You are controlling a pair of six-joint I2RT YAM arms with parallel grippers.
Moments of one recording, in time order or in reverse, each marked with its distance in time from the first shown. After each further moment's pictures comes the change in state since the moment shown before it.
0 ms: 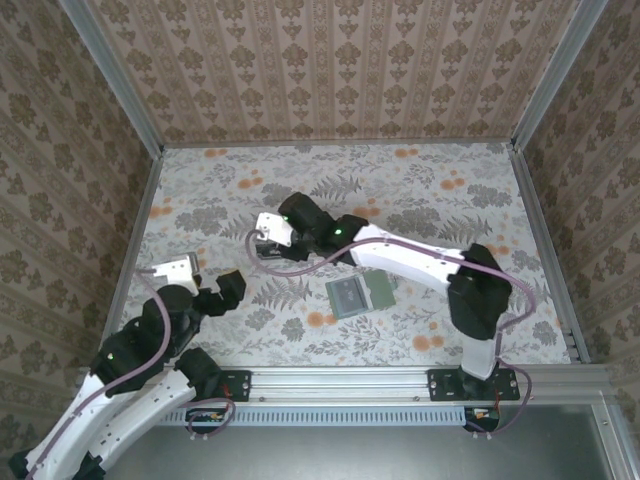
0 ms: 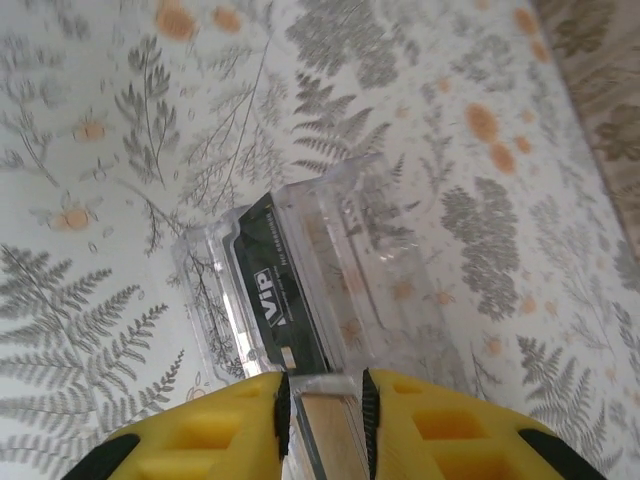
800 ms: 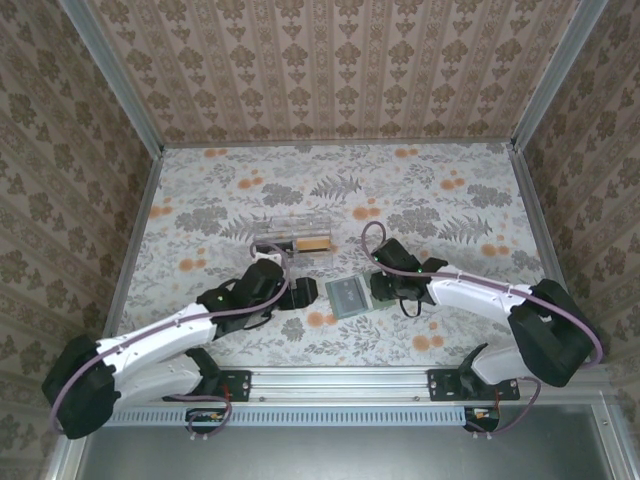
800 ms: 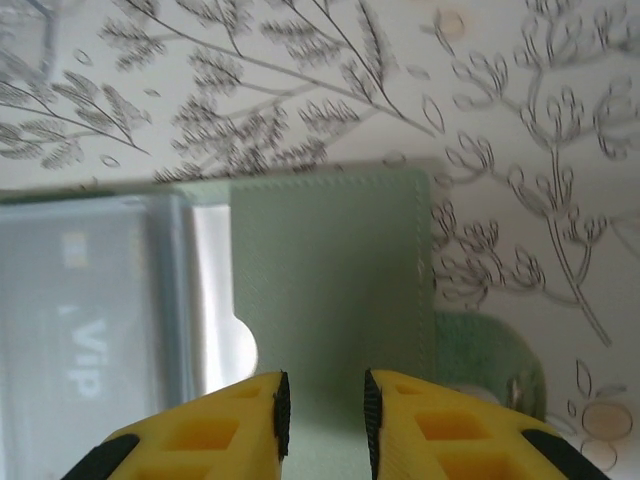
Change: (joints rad) left arm -0.087 0.721 -0.206 0.639 0.361 -0.170; right arm -0.246 -0.430 -0.830 -0.001 -0.019 1.006
